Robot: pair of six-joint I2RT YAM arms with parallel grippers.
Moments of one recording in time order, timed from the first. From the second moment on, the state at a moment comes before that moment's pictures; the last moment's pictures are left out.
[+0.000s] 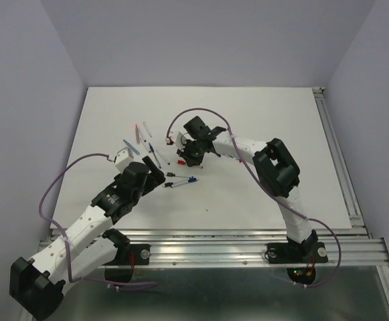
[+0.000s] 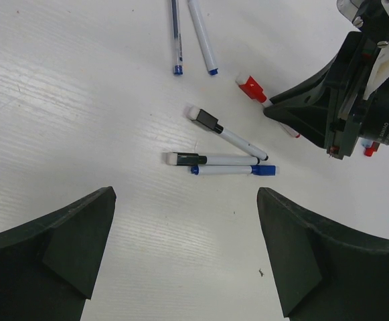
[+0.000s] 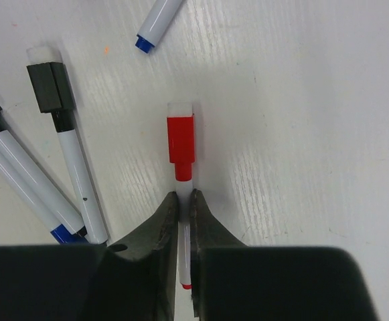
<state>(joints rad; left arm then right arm) -0.59 0.77 0.55 -0.49 -0.39 -0.96 0.73 2.22 1.71 -0.51 -0.27 -0.48</state>
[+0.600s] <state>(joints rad) -0.59 0.77 0.58 -0.34 -0.31 -0.96 0.73 1.91 1.29 -0.11 -0.22 -0.09</state>
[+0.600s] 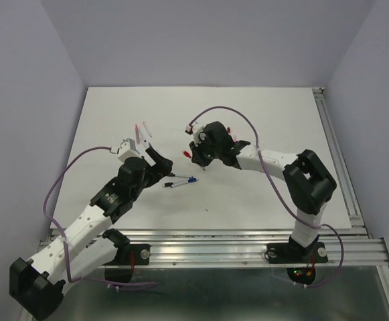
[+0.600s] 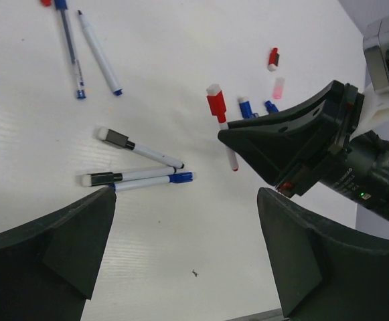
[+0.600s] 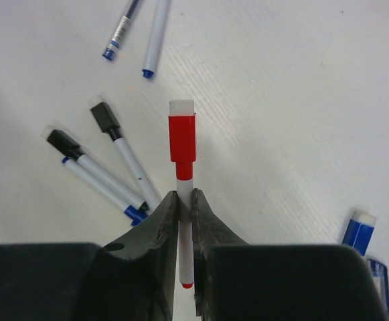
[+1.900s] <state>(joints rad) -0.65 0.97 0.58 0.01 -0.07 -0.95 0.73 1.56 0.82 0.49 -0.62 0.64</state>
